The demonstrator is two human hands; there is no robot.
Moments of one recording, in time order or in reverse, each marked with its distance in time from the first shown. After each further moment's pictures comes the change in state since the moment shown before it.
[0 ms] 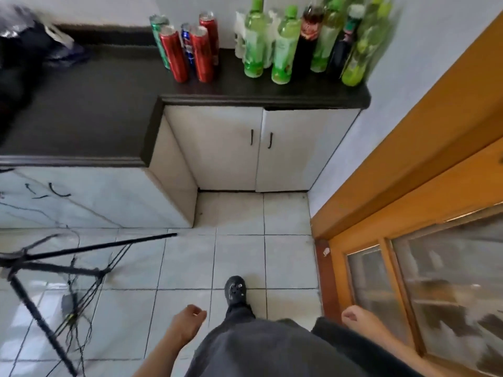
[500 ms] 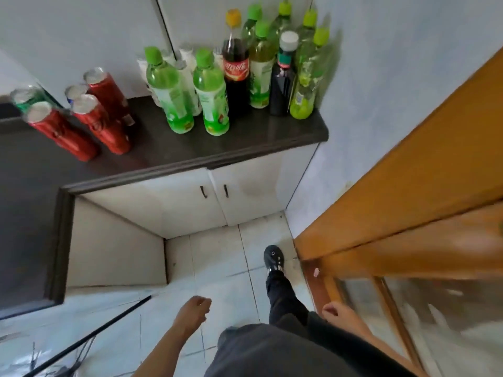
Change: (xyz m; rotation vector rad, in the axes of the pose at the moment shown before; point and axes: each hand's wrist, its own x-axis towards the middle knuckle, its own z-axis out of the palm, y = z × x) left_hand 0.123 0.267 -0.085 -0.020 -0.106 0.090; right_hand 0.126 -0.081 -0.140 0.222 0.021 0.032
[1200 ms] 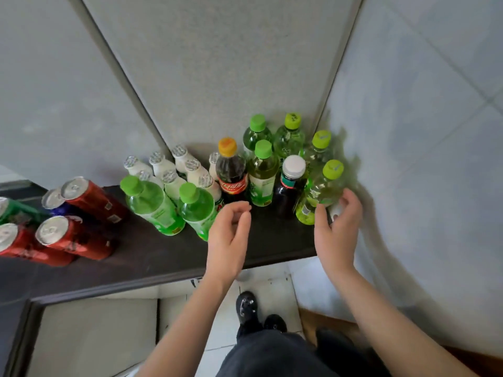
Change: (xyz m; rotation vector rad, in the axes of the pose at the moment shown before) left_hand 0.009 0.417 -0.108 -0.471 0.464 0.960; right_hand 0.113 -0.295 -0.316 0.667 1.008 -0.569
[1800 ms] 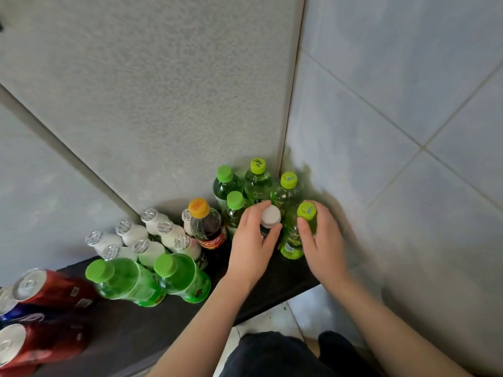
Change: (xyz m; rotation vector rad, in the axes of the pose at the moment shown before) left_hand 0.078 0.027 0.062 0.248 -0.281 0.376; right_hand 0.045 -0.015 -0.005 -0.158 -0.039 -0.295
